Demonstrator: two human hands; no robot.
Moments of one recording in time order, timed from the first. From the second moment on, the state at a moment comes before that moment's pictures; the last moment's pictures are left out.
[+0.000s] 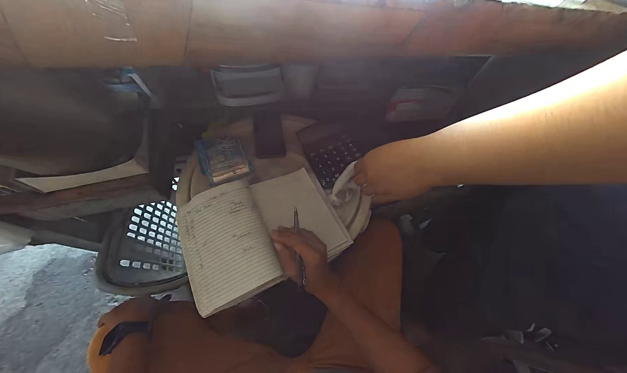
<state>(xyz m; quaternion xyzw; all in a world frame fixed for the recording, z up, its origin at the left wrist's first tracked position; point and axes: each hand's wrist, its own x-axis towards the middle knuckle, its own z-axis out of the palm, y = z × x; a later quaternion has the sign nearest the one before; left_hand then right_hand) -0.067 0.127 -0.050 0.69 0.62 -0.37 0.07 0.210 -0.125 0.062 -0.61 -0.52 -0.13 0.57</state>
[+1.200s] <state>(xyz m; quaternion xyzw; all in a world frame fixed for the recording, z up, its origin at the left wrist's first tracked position) -0.063 0.118 -0.033 0.69 0.63 -0.34 0.09 0.202 -0.114 0.069 -0.64 -0.47 -0.04 0.60</state>
